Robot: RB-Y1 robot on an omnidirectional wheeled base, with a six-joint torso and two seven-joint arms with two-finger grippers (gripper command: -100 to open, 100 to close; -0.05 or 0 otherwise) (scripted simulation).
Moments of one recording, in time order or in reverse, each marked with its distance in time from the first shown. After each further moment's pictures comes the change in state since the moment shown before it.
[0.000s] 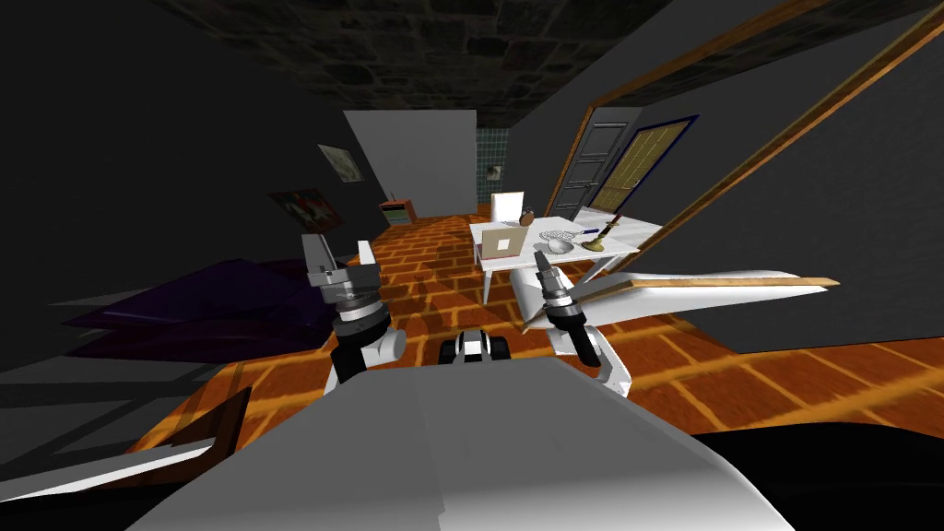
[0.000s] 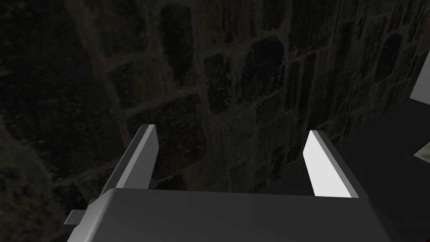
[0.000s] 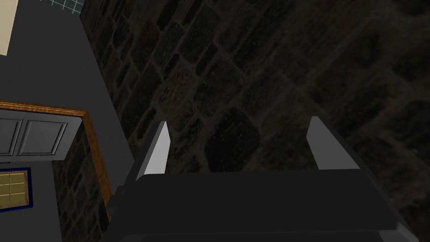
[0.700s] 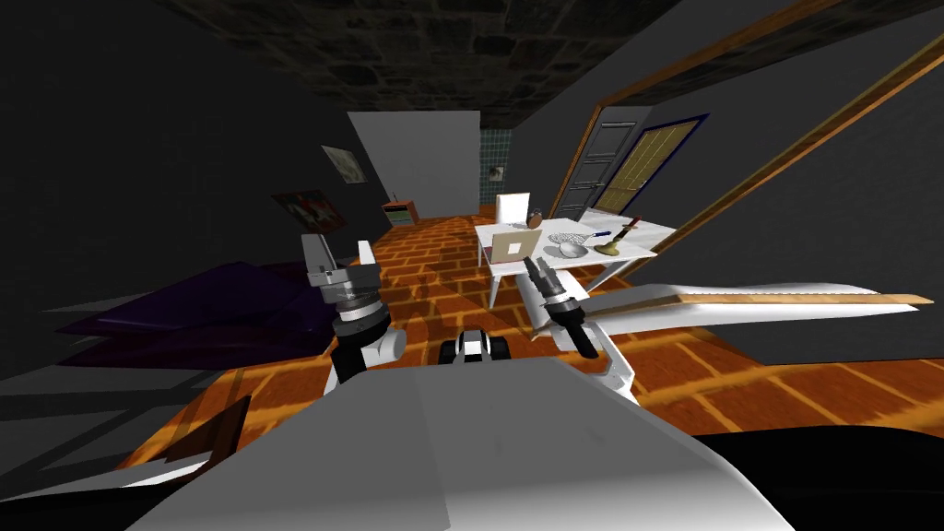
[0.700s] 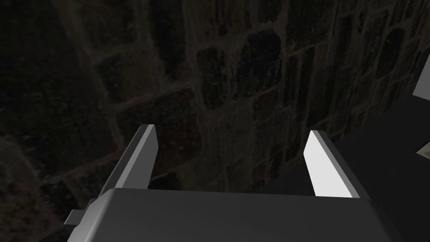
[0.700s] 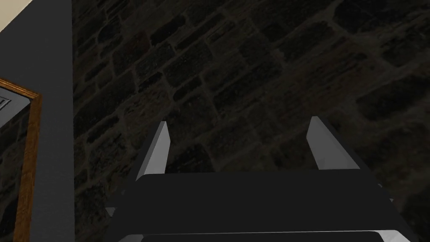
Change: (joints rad) left arm 0.000 0.000 0.000 0.000 0.000 0.000 0.000; right arm -0.037 -0.062 -0.032 0.061 0.150 0.065 0.171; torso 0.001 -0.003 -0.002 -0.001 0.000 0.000
